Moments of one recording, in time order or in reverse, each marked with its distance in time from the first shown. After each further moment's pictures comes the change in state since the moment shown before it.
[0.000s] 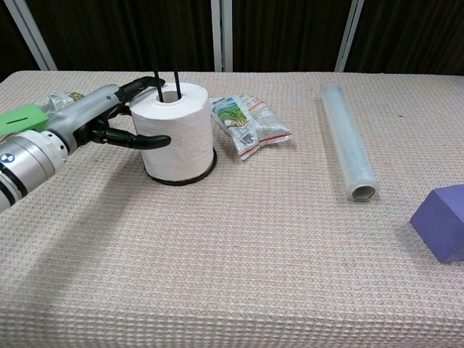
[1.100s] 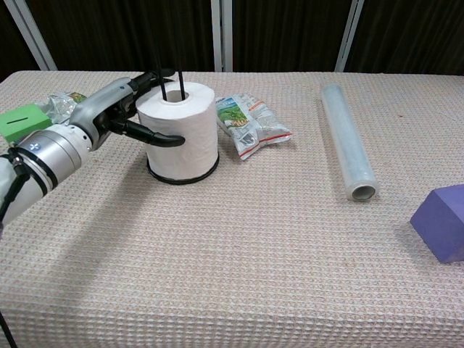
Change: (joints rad) left arm -0.045 -0.068 -0.062 0.037 -0.061 -0.033 -0.185; right arm -0.001 0.009 0.003 -0.005 0.035 -0.035 -0.002
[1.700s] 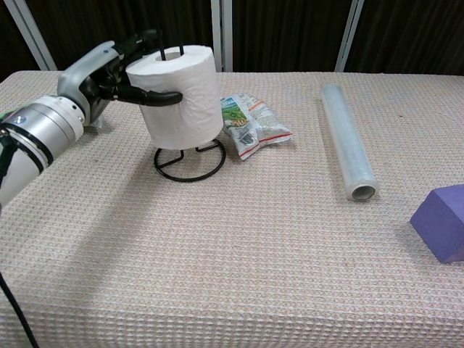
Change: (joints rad) left arm 0.005 0.043 -0.074 -0.115 -0.008 0.082 -0.045; right arm 0.000 0.001 0.003 0.003 0.010 -0.008 0.007
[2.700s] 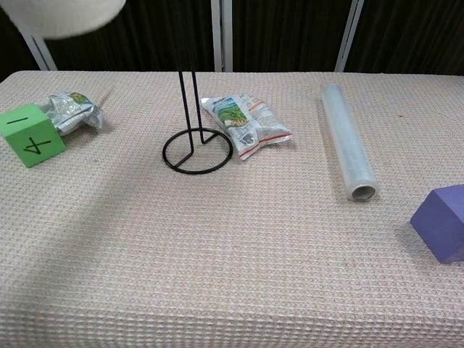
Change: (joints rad) left arm 0.238 0.474 0.033 -0.540 0.150 0.272 0.163; right arm 0.019 -0.022 -0.004 -0.003 -0.014 -0.024 -0.020
